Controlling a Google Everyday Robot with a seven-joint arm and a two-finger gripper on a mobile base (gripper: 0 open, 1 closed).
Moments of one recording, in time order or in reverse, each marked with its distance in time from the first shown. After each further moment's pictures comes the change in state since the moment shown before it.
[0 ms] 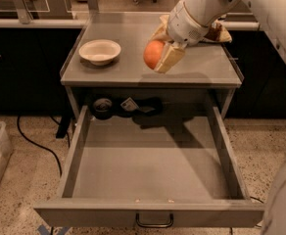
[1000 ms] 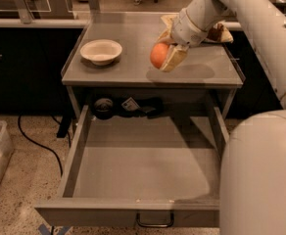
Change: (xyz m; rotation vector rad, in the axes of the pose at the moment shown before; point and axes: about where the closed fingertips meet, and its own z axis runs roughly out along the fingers) arm 0.054 -0.036 0.033 -0.009 0.003 -0.004
